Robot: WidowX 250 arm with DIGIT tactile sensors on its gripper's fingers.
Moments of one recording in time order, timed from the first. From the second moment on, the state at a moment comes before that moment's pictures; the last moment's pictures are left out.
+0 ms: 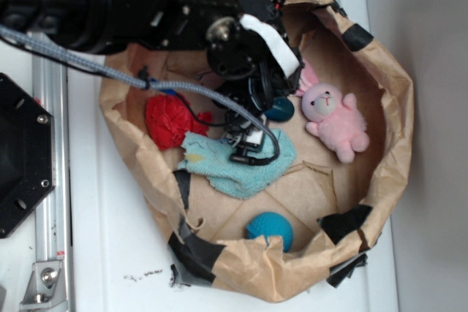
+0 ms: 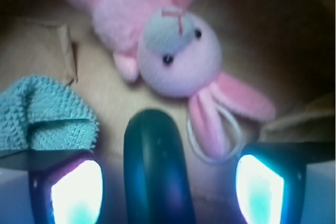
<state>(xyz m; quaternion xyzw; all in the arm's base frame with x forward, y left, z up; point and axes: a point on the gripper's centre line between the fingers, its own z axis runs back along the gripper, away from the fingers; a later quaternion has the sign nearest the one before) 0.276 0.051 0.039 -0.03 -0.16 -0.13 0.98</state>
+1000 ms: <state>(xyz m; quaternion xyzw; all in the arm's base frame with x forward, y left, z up) 0.267 0.052 0.039 -0.03 -0.06 0.01 1.00</state>
